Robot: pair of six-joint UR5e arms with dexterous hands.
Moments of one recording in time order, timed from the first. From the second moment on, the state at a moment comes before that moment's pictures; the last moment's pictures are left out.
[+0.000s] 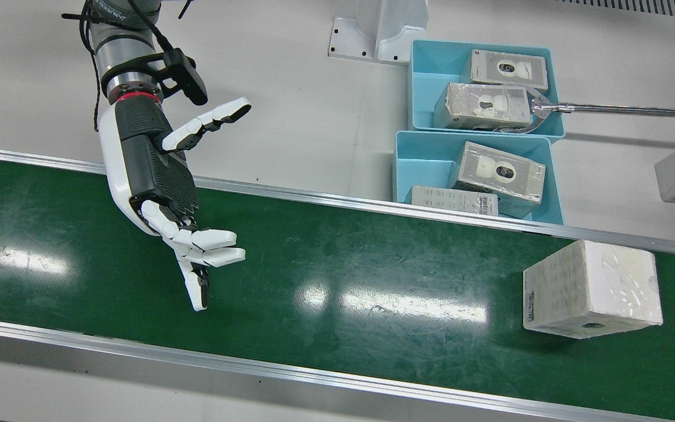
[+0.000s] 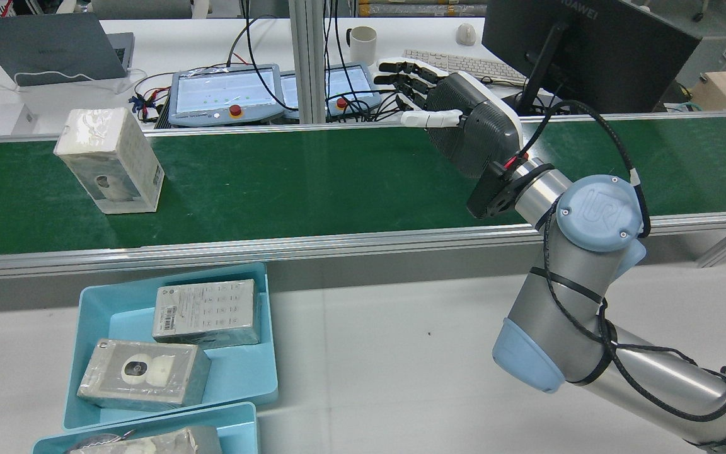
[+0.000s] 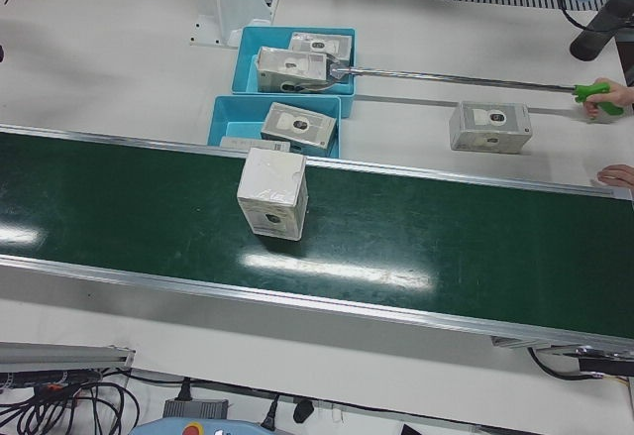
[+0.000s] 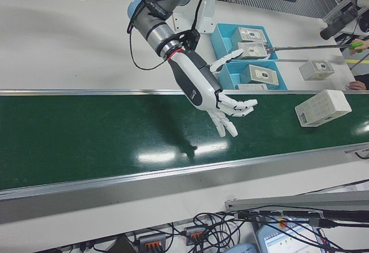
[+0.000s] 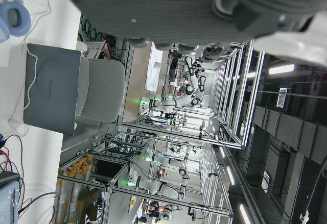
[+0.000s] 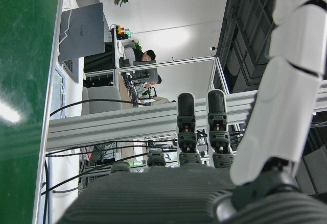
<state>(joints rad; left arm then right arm) -1.81 -1.79 -1.75 0.44 1.92 -0.15 0.80 -1.00 1.88 -3.60 -1.17 -0.06</state>
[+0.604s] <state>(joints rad) -1.81 -1.79 -1.75 0.44 1.92 -0.15 0.78 -0.95 1.79 -3.61 -1.18 -0.14</state>
